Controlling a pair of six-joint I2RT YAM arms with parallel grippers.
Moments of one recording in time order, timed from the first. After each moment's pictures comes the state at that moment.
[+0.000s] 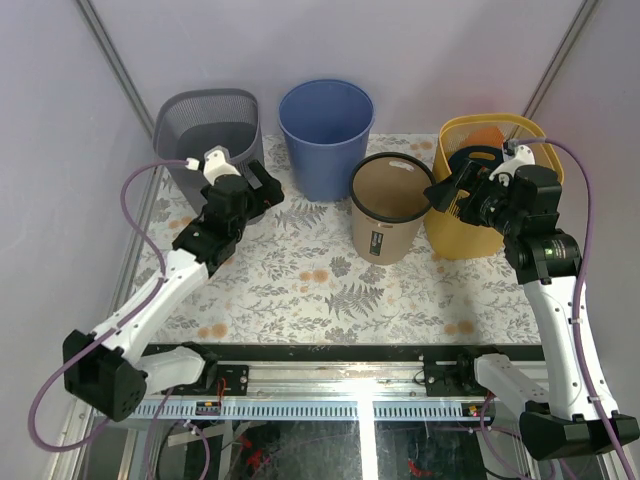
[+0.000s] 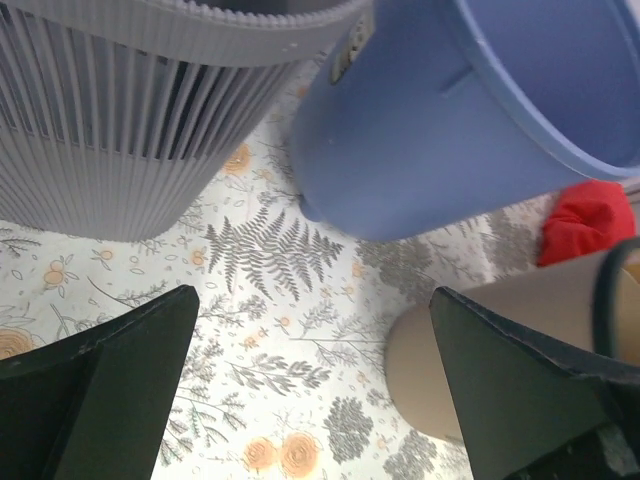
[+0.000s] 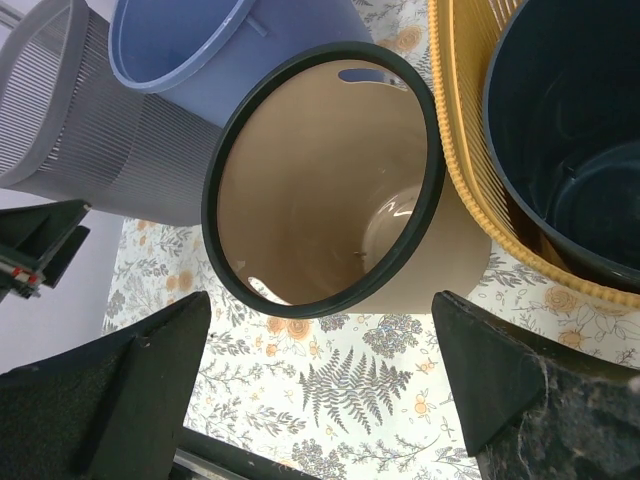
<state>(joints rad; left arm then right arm) -0.43 1.19 1.00 -0.20 -0.38 -0.70 0.10 0.96 1.23 -0.65 -0.27 0.50</state>
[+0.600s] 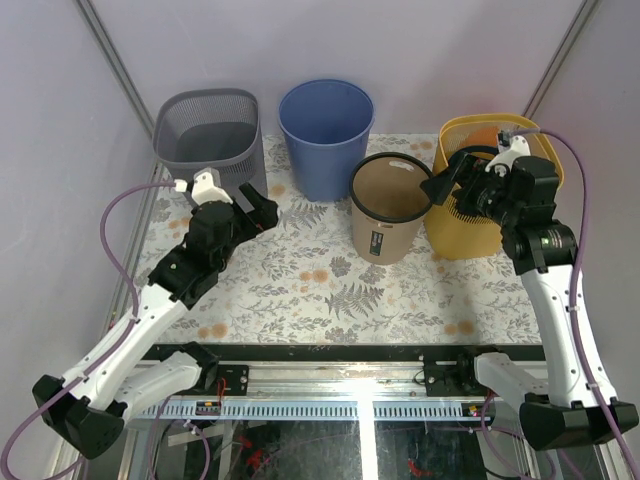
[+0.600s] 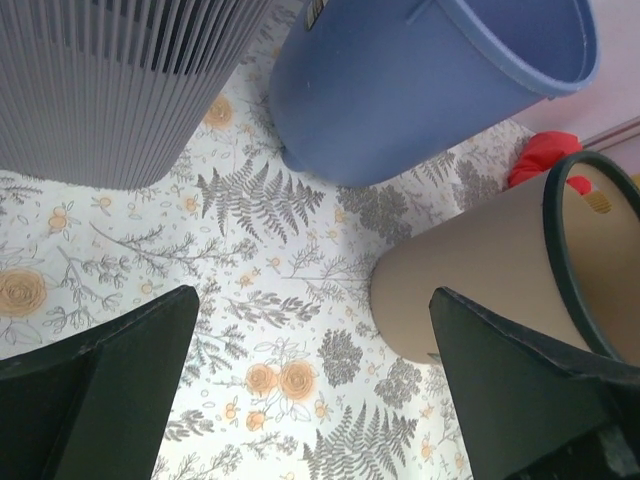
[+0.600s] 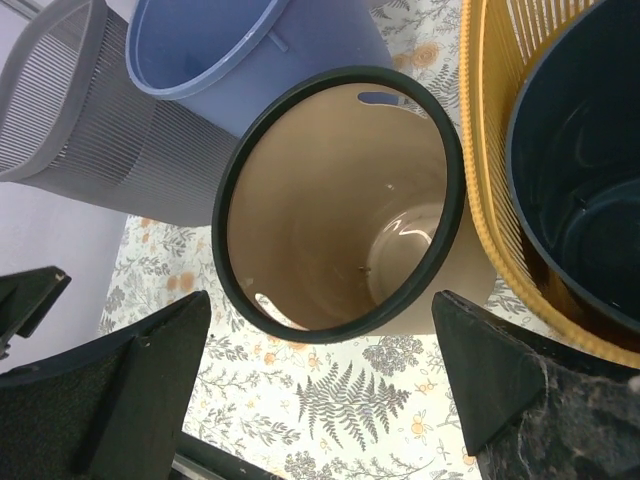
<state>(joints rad) -0.54 0.94 0.93 -0.34 -0.38 -0.71 0.10 0.99 1.24 -0.60 -0.31 0.47</state>
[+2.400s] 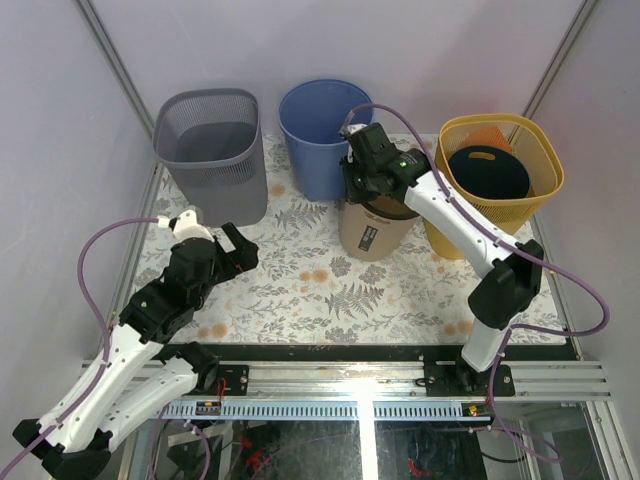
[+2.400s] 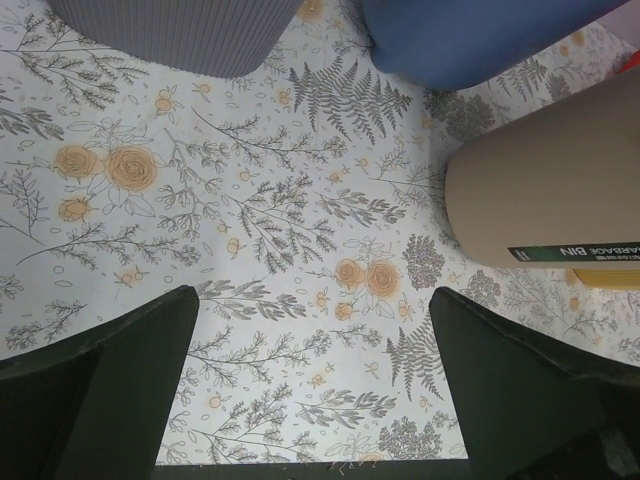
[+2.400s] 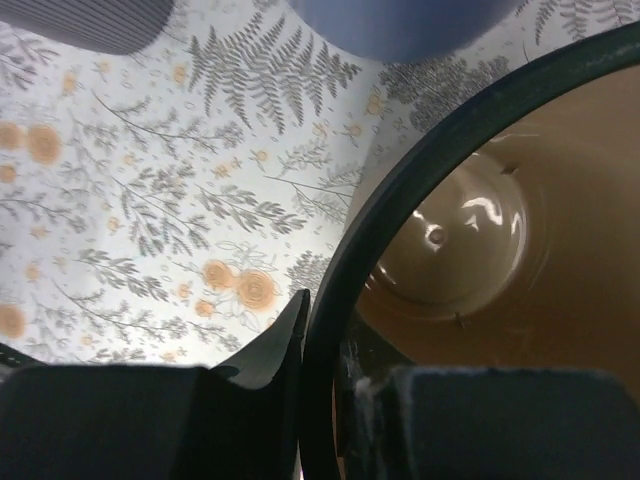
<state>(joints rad) -0.59 0.66 0.82 -0.69 -0.40 -0.73 0.64 1.78 1.79 -0.86 0.07 0.28</state>
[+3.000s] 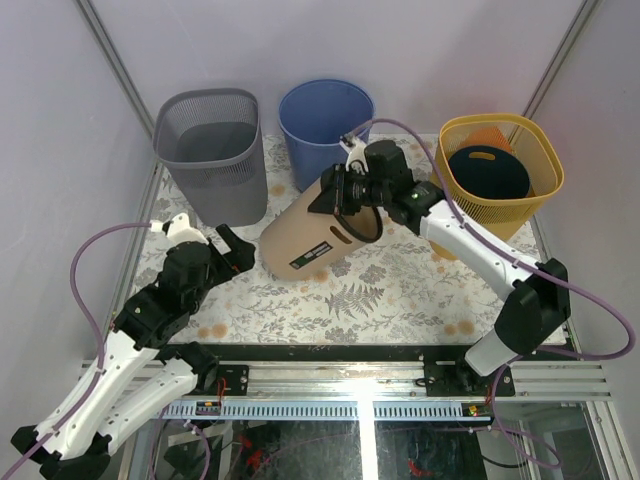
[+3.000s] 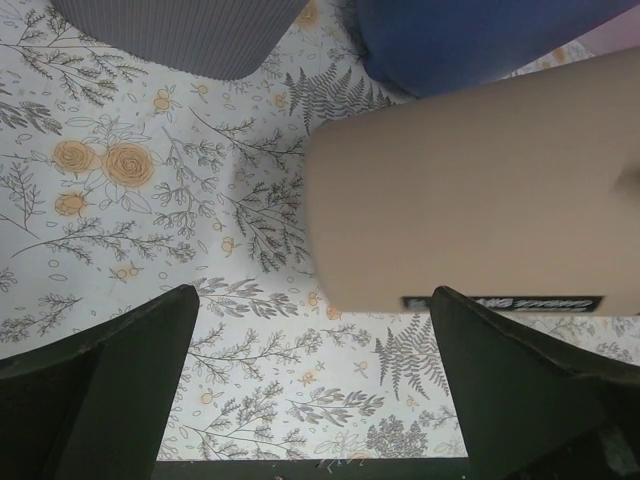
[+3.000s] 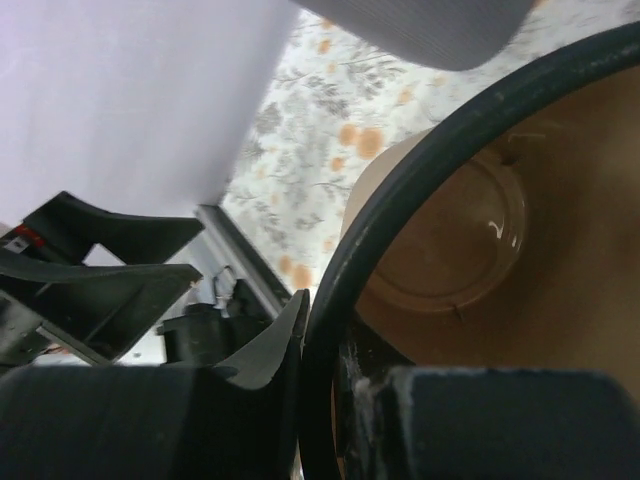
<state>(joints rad) -0.59 0.62 0.82 -0.71 -0.41 -0.77 0.65 1.59 1.49 -0.39 -0.42 0.61</state>
